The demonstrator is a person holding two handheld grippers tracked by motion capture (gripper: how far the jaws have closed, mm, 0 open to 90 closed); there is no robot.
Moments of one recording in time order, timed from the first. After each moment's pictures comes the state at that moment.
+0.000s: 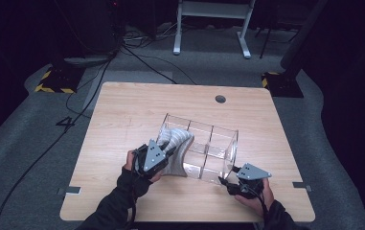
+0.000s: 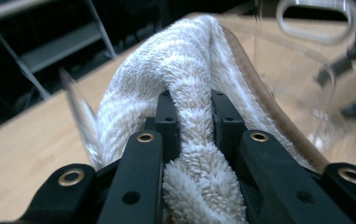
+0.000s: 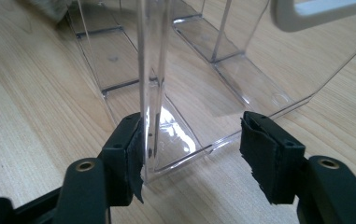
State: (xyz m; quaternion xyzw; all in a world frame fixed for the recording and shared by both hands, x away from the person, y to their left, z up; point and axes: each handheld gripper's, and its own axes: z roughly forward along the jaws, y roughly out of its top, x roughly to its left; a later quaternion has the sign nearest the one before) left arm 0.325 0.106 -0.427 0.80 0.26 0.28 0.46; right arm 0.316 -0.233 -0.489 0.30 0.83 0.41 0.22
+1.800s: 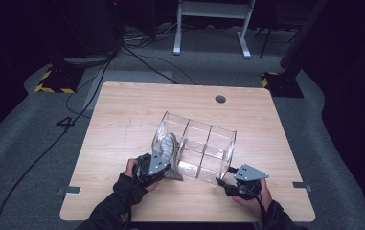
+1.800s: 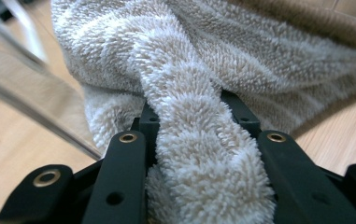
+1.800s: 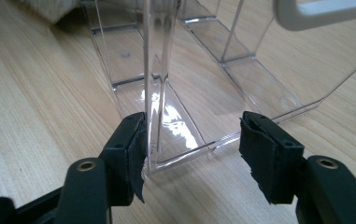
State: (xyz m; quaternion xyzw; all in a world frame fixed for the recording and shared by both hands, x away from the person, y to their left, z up) left arm 0.325 0.116 -0.454 0.85 0.27 0.24 0.39; right arm 0.313 -0.225 -0.488 0.29 0.84 0.41 0.21
